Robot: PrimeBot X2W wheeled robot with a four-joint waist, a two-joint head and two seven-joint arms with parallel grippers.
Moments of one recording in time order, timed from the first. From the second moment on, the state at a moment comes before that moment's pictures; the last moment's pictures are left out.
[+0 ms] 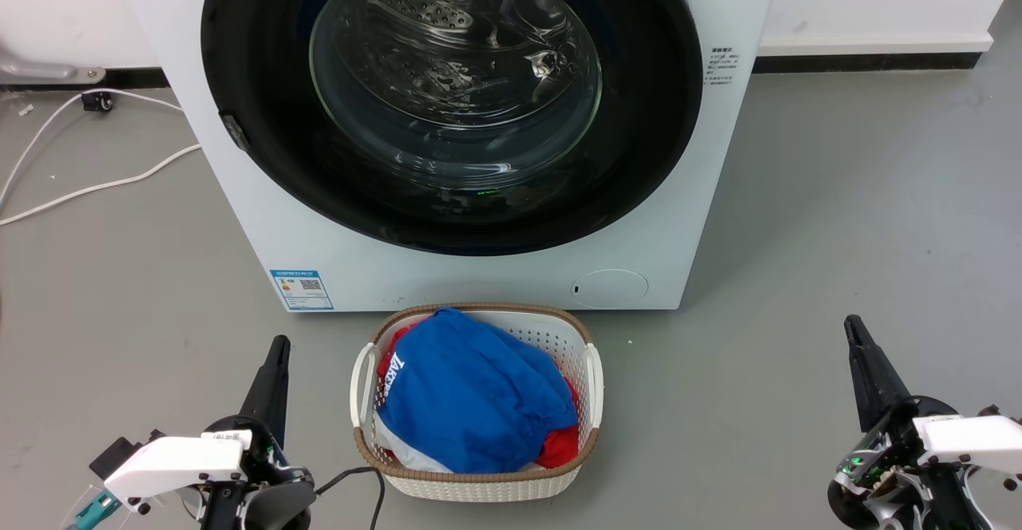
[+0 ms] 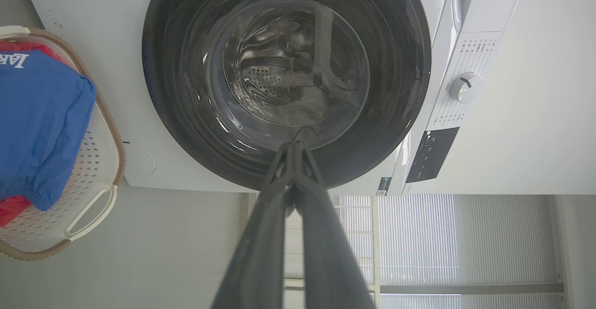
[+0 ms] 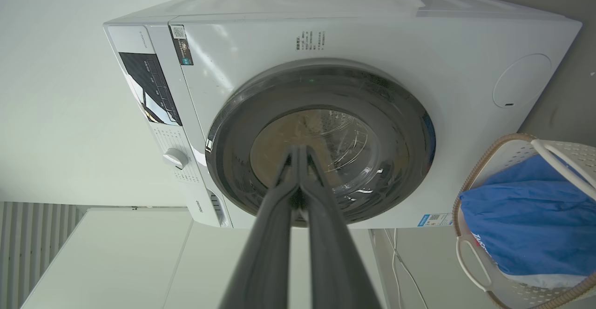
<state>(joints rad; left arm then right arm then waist) -0.10 0.05 0.11 0.25 -1.61 -0.13 0.11 -0.10 -0.06 -0.11 0.25 1.62 0.13 0.11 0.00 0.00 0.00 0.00</state>
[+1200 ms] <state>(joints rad) -0.10 0.05 0.11 0.25 -1.61 -0.13 0.11 -0.10 -0.05 -0.11 0.25 1.62 0.13 0.11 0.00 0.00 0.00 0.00</state>
